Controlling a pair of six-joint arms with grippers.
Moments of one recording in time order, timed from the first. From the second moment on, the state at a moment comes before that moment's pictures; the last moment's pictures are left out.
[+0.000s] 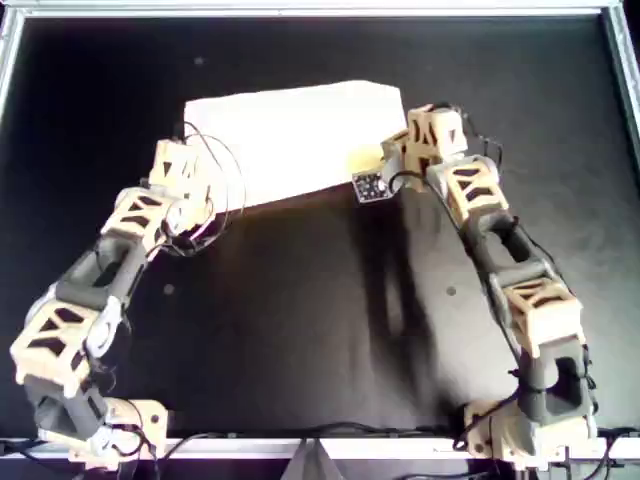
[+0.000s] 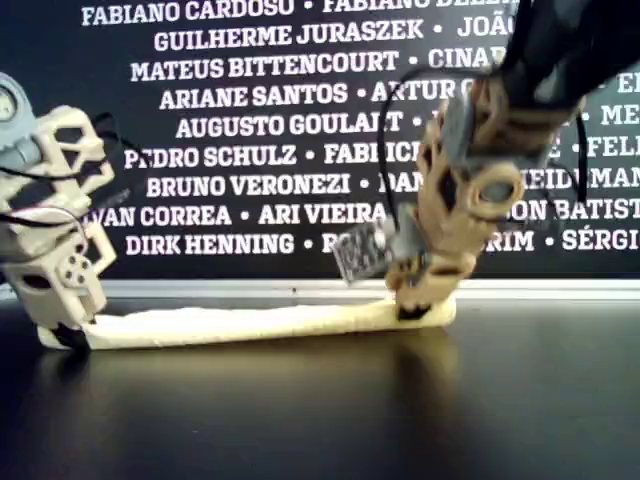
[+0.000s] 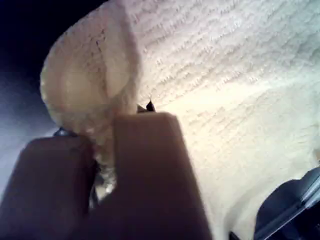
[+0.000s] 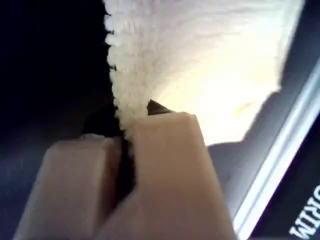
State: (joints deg) left arm -15.0 68.9 86.4 34.5 2.3 -0.1; right arm 18.3 39.6 45.6 41.0 -7.8 -4.5
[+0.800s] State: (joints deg) left arm -15.0 79.9 103.0 34.5 2.5 -0.1; right arm 18.5 68.8 86.5 41.3 -7.5 -4.7
